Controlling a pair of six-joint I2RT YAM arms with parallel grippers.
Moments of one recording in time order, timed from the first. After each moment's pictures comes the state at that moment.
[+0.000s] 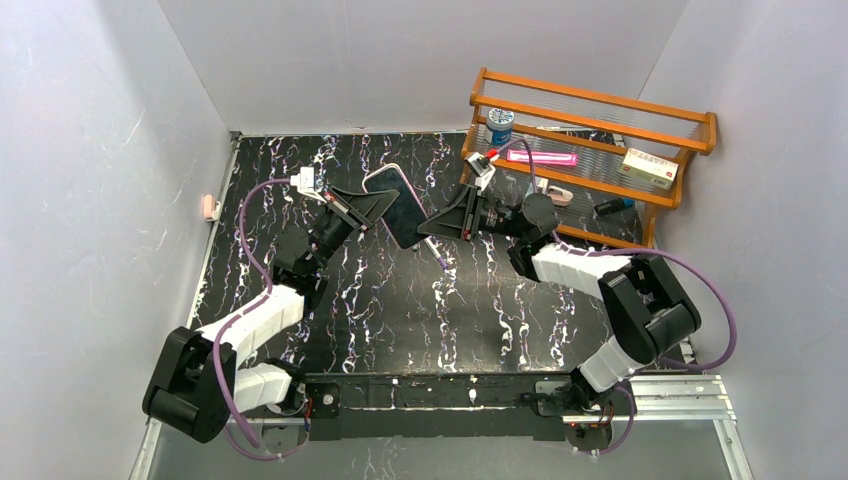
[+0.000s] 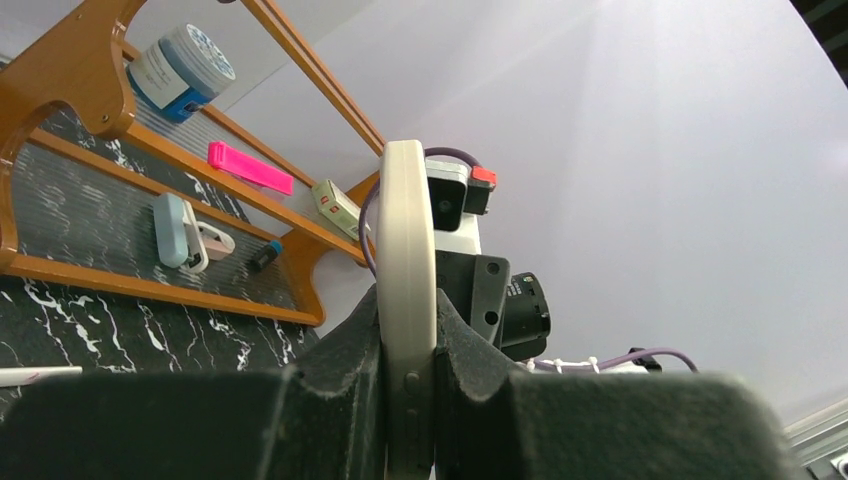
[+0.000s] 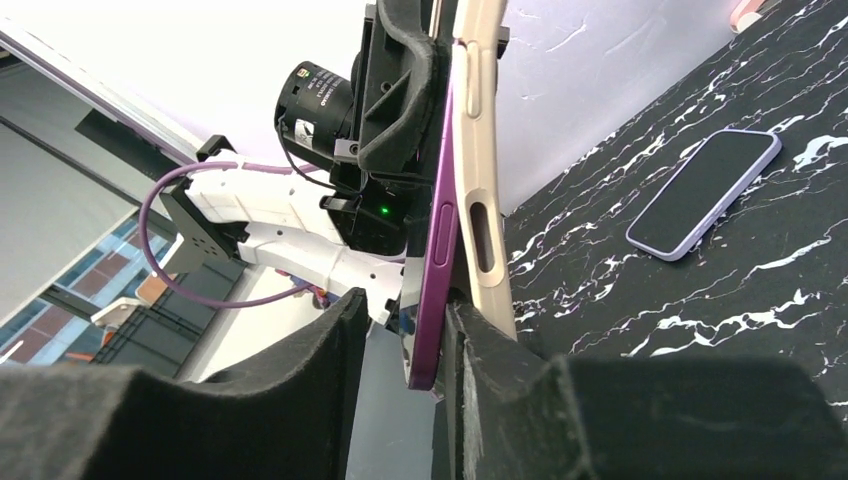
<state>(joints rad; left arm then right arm) -0.42 1.17 0.51 1.02 0.34 -1.21 0.58 1.55 0.78 1.17 -0.90 1.18</state>
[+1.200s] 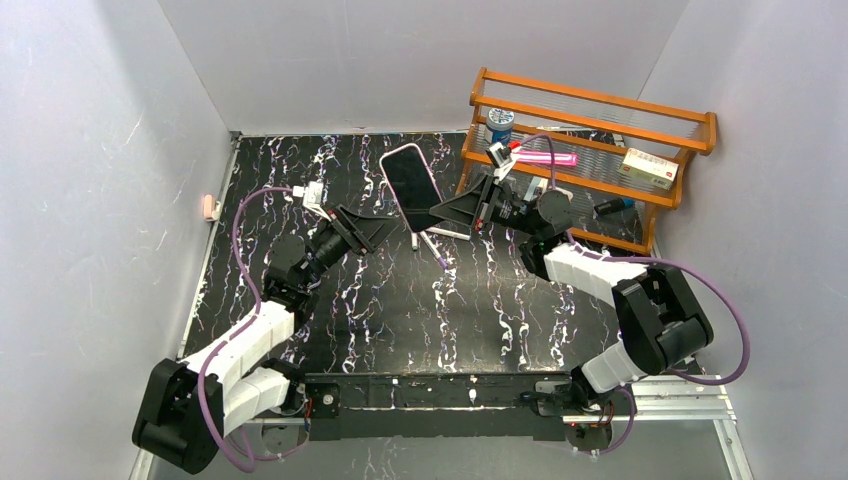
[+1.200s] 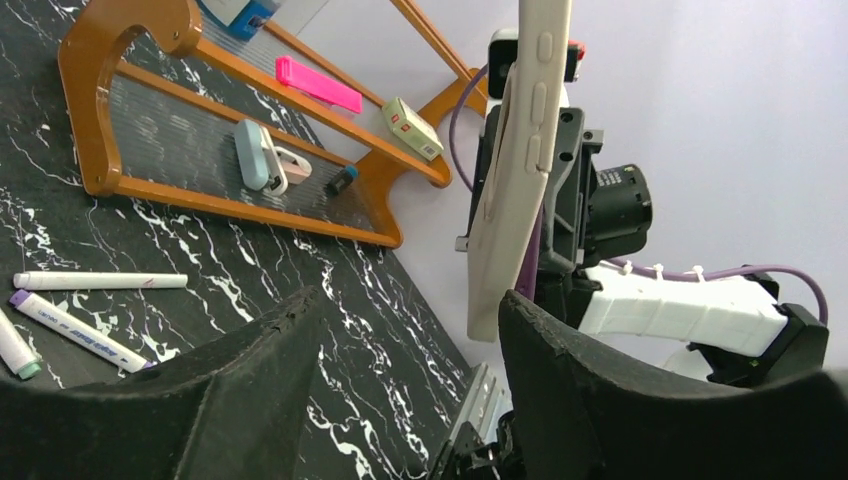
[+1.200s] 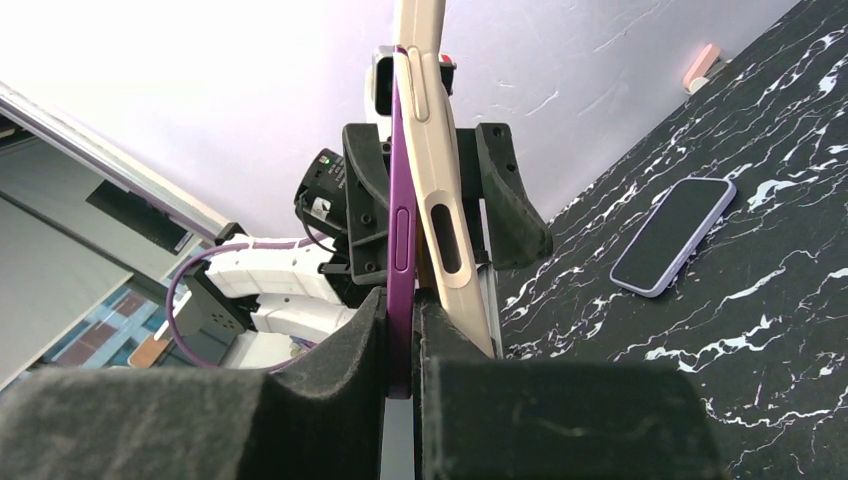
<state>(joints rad) -0.39 1.02 0.44 0.80 0.42 -0.99 0.52 1.51 0.77 1.18 -0.83 1.26</state>
